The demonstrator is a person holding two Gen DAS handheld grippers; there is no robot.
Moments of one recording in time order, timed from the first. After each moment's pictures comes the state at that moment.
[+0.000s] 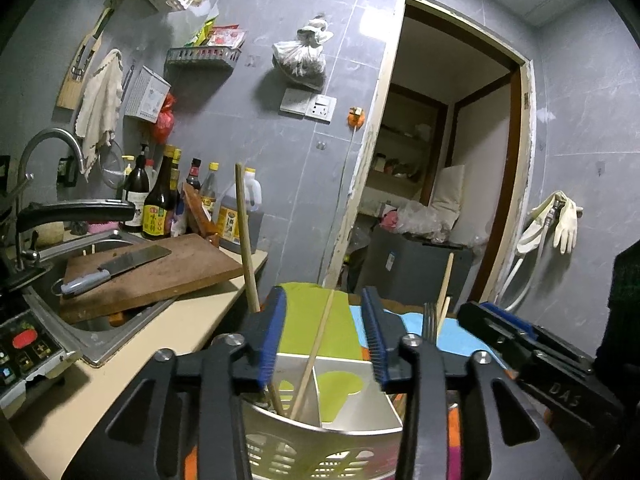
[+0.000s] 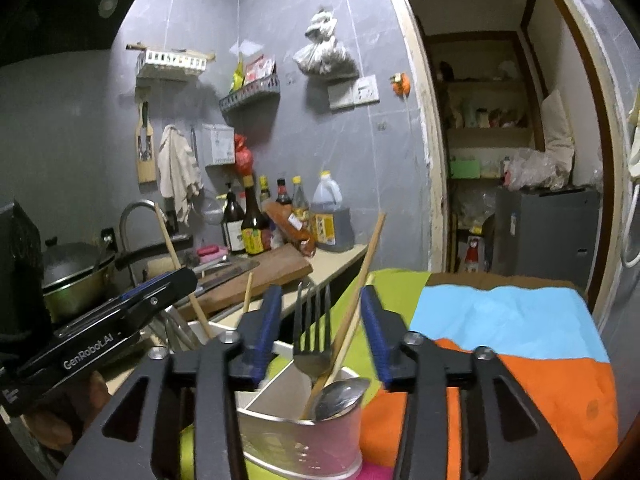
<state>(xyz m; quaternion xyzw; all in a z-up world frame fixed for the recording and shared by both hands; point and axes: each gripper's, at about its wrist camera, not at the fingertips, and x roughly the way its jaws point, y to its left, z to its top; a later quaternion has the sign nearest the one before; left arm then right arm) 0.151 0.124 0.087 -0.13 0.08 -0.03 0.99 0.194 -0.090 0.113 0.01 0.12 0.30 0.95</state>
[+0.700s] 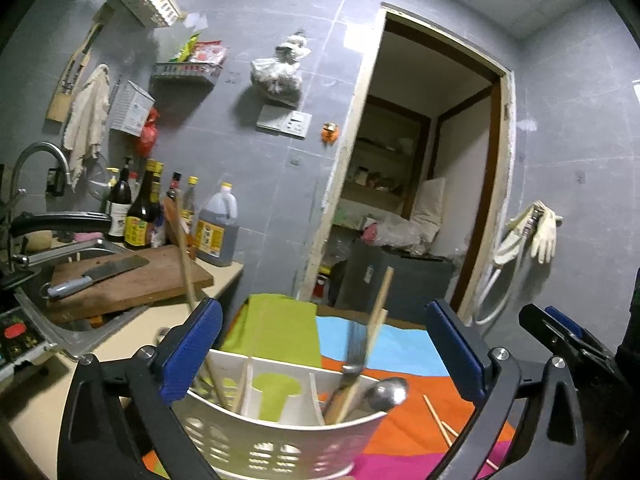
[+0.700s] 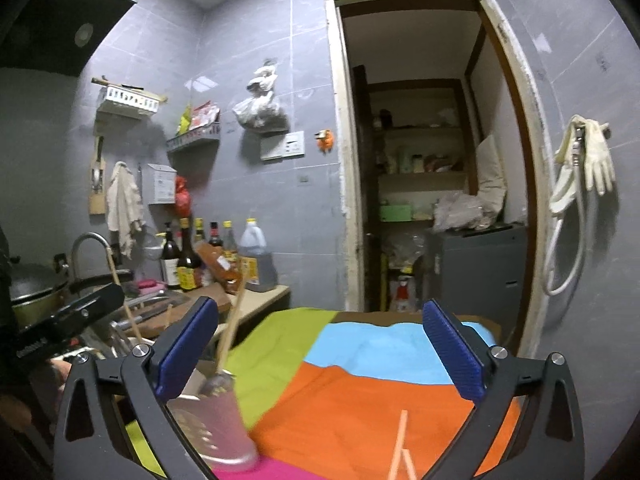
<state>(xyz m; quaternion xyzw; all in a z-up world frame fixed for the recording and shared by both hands) 0.131 0.078 0.104 -0.13 0.05 -0.06 0.99 0.161 -0.188 0.137 0.00 0.05 0.18 0.98</state>
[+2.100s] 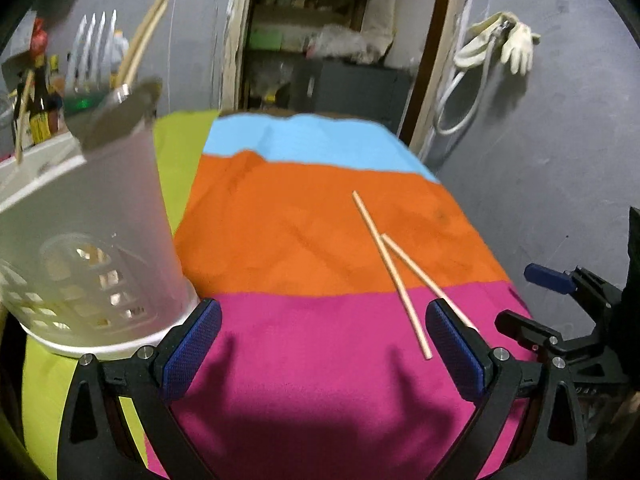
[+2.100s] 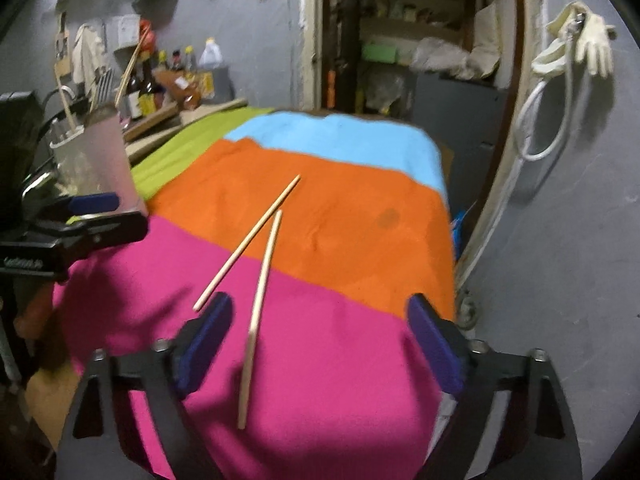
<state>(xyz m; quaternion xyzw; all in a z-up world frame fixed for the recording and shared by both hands) 0.204 -0.080 -0.011 -0.03 0.37 -0.16 0.92 0.175 -0.295 0.011 -0.09 0.36 0.17 0.91</state>
